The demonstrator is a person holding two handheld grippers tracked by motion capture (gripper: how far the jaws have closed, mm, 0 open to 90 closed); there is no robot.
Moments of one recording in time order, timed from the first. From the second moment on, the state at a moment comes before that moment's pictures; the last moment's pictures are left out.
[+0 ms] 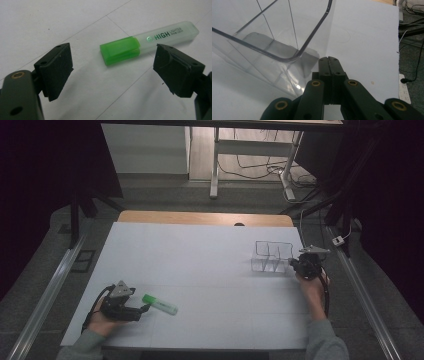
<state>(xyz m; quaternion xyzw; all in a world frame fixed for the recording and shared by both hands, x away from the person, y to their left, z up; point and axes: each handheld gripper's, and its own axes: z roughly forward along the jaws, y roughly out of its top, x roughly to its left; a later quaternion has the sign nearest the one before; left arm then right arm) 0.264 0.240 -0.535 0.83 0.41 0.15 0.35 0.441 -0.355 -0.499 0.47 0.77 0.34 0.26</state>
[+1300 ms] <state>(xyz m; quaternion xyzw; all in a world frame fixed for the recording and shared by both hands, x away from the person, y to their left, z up) 0.264 0.239 -0.536 0.83 0.41 0.15 0.35 0.444 -0.321 -0.496 0.44 0.79 0.35 0.25</state>
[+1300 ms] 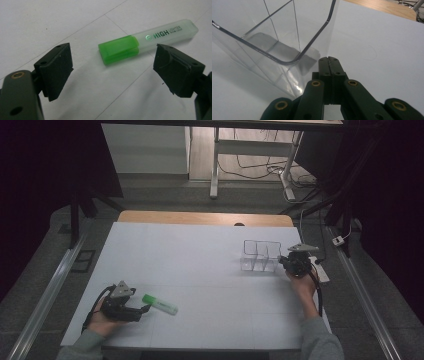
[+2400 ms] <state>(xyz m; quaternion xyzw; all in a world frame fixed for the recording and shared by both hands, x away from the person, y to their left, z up) 0.265 0.238 -0.536 0.83 0.41 0.15 0.35 0.453 -0.282 -0.497 0.40 0.81 0.36 0.23</state>
